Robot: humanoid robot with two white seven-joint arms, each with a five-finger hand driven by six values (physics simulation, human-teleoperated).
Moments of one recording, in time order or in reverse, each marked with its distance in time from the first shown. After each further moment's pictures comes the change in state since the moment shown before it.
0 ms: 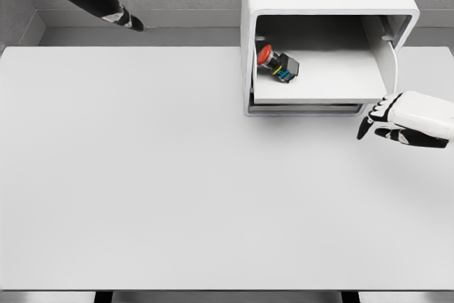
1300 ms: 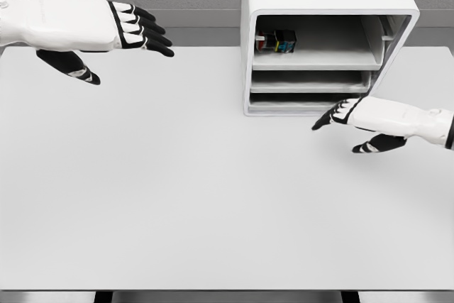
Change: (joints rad) left arm 0.114 0.126 -0.122 0.015 -0.049 0.000 0.000; right arm -0.219 0.067 0.269 0.116 0.058 -0.001 0.000
